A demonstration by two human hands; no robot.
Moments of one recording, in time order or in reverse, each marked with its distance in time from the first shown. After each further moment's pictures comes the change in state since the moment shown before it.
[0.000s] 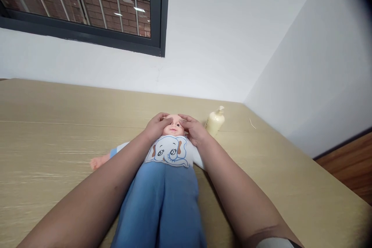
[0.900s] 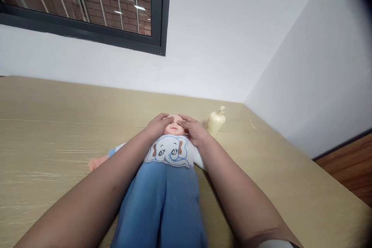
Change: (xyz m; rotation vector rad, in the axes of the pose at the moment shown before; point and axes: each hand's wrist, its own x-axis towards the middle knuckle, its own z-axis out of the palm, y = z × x) left_hand -0.007 0.015 0.005 0.066 0.006 -0.075; right_hand 0.001 0.005 0.000 0.001 -0.015 0.016
